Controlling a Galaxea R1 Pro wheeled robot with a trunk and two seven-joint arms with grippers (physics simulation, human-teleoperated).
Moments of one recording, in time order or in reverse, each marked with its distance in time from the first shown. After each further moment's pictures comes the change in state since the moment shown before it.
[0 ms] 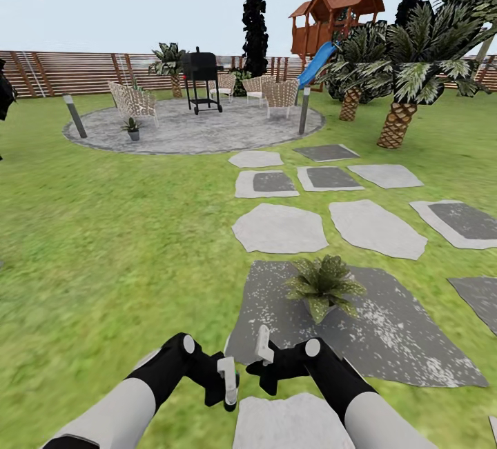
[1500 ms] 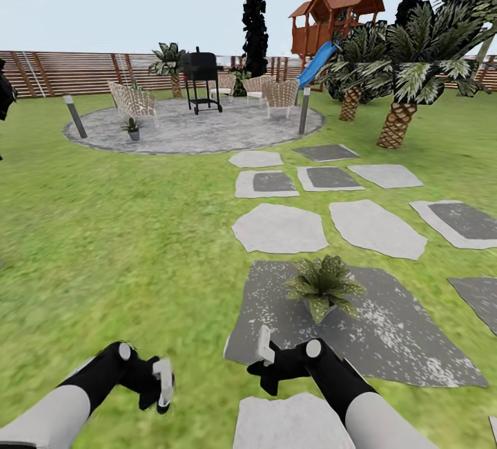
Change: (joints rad) left arm 0.015 0.274 0.065 0.051 0.048 -0.013 0.052; right arm 0.000 -0.003 -0.005 0.010 0.001 -0.003 -0.012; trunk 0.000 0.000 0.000
